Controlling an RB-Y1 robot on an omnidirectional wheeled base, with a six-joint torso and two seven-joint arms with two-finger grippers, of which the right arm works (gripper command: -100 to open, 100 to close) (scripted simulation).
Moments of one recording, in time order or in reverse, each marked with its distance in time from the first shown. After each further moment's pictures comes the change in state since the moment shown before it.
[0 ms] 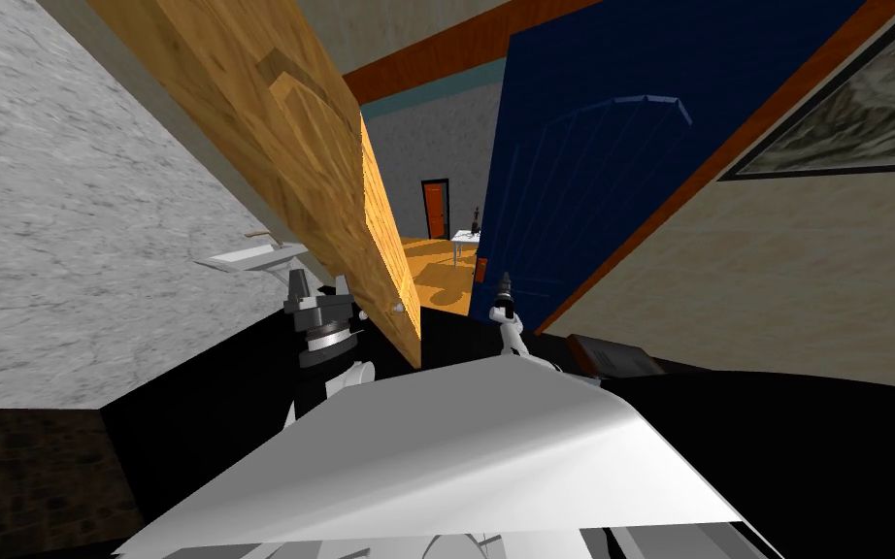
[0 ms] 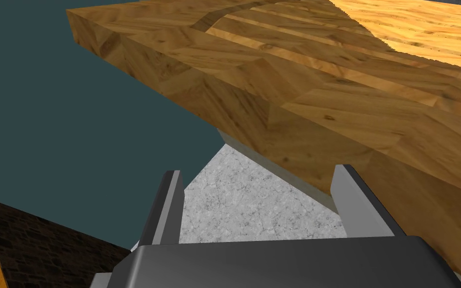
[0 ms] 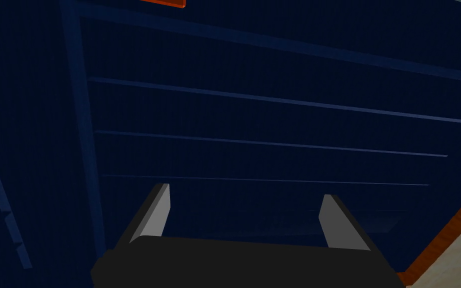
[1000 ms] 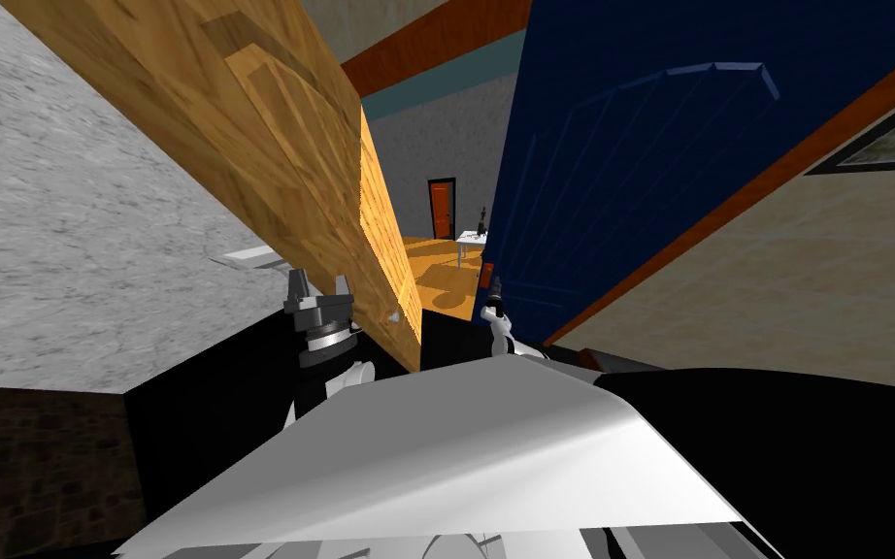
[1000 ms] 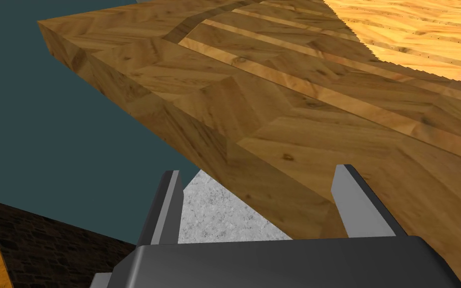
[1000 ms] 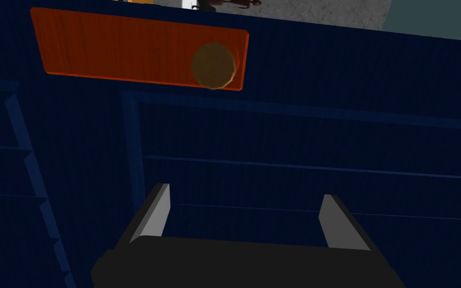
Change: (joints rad) arm -0.135 0.044 -0.111 0.225 0.001 -0.013 0.059
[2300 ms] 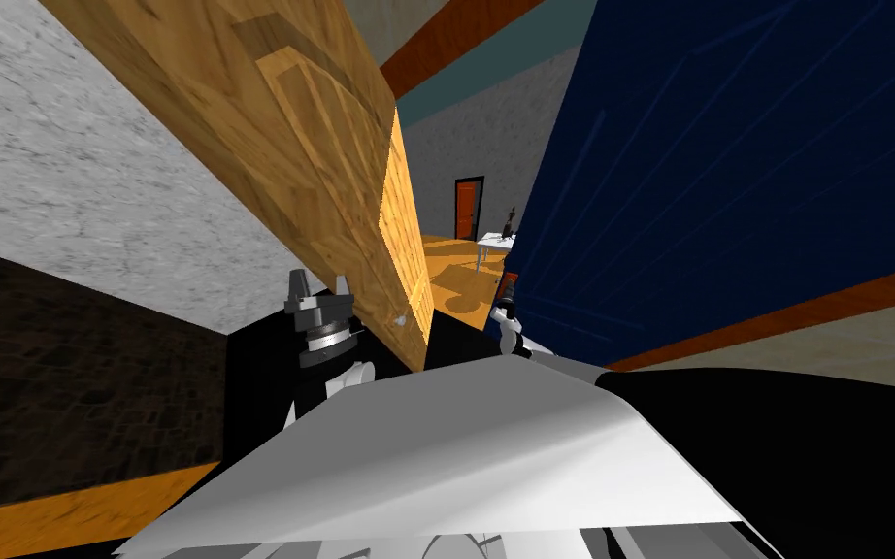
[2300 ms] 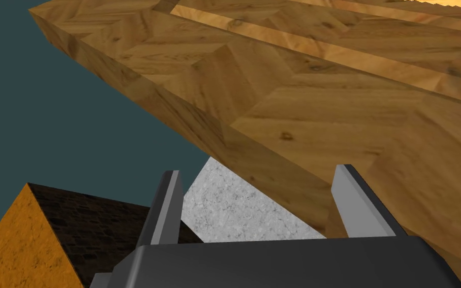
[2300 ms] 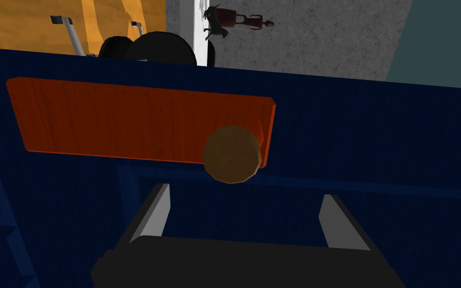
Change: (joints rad) arm -0.010 -0.094 -0.125 0.095 -0.044 -0.017 0.016
